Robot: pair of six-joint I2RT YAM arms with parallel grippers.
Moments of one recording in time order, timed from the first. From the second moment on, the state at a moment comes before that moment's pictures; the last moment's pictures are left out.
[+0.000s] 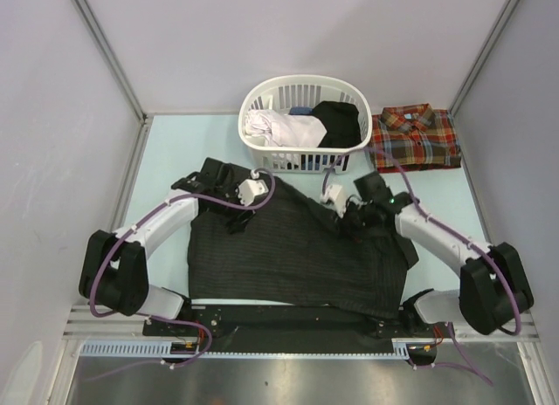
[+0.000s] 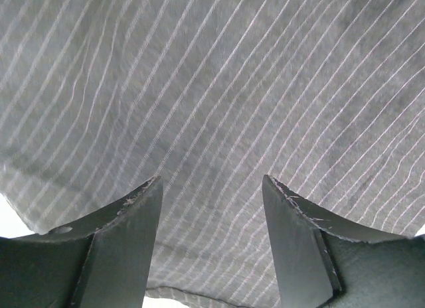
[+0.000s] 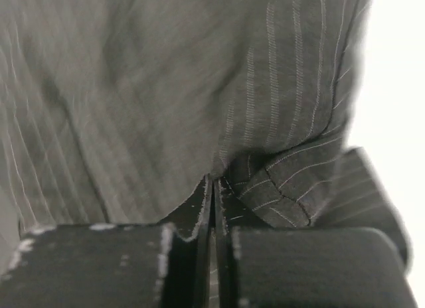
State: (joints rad) left arm -0.37 1.43 0.96 -0.64 0.39 0.67; right arm 0.42 1.37 0.90 -0.57 -0.47 -0.48
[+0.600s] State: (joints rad) left arm -0.25 1.61 1.10 -0.64 0.38 0.67; right arm 0.15 1.48 1.14 -0.73 -0.62 -0.52
